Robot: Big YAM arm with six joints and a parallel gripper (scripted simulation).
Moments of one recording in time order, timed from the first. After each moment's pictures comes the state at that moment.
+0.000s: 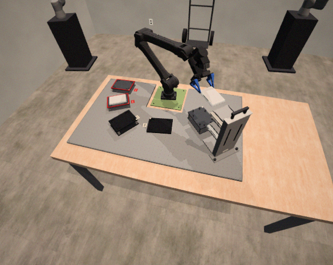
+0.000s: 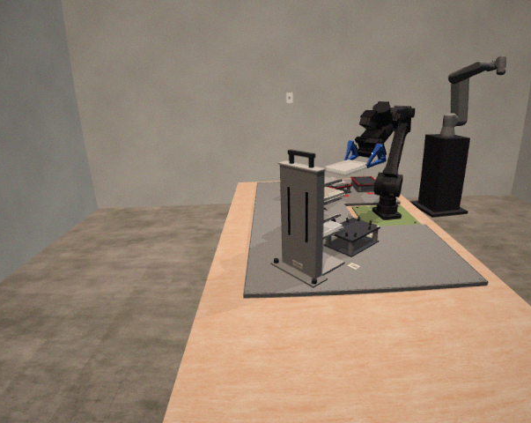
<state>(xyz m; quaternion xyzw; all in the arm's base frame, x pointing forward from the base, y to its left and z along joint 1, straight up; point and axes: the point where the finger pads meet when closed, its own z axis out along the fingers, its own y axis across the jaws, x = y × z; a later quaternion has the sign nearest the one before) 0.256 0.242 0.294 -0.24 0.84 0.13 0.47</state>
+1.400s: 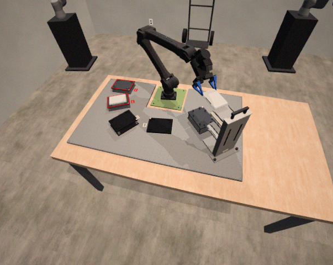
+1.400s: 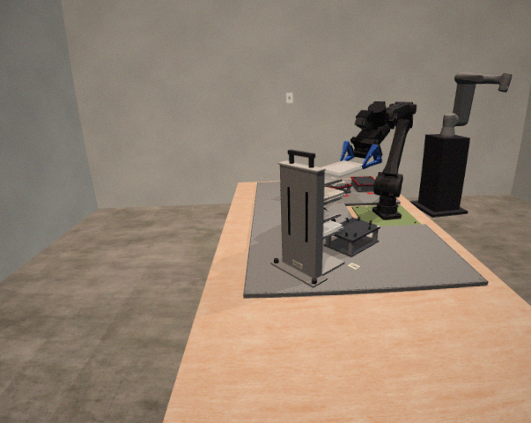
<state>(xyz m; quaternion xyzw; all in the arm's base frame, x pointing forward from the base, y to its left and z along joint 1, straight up) 0.277 0.255 0.295 -0.24 0.84 0.13 0.47</state>
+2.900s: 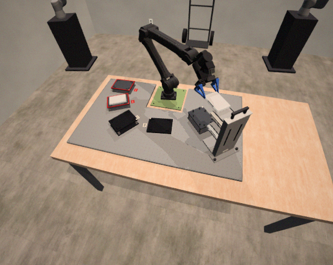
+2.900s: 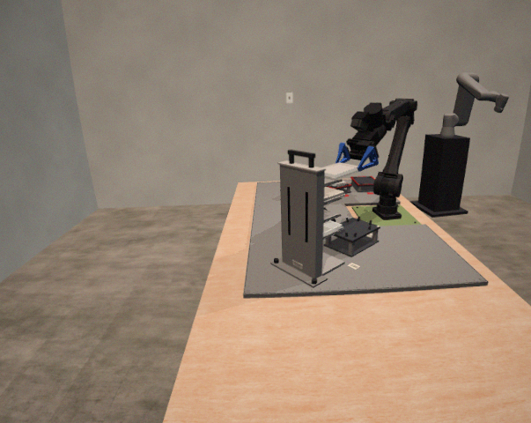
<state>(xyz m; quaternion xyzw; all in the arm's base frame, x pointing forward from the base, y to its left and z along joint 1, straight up) 0.296 0.267 0.292 -0.24 0.84 0.13 0.47</state>
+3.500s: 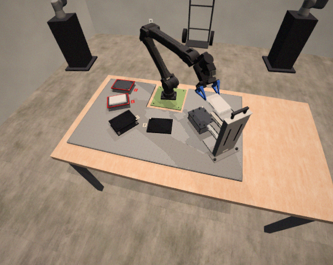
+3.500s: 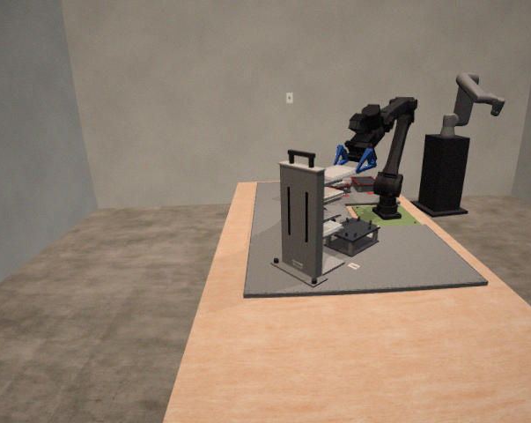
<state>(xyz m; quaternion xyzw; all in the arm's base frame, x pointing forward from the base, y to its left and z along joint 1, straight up) 0.304 0.271 0.286 -0.24 0.84 0.13 0.47</state>
